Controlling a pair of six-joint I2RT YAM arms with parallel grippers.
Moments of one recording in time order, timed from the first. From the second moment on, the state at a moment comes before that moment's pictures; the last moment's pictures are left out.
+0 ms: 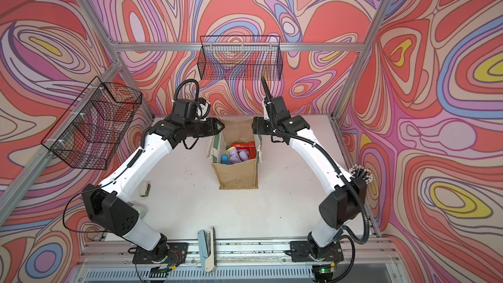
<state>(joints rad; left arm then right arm) -0.39 1.58 1.62 -0.68 0.24 -0.49 0.42 1.64 1.73 -0.78 -0.03 0.34</state>
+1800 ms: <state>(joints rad) 0.06 1.53 0.35 0.73 0.12 -0.05 -0.06 1.70 0.38 0.99 -0.13 0.09</state>
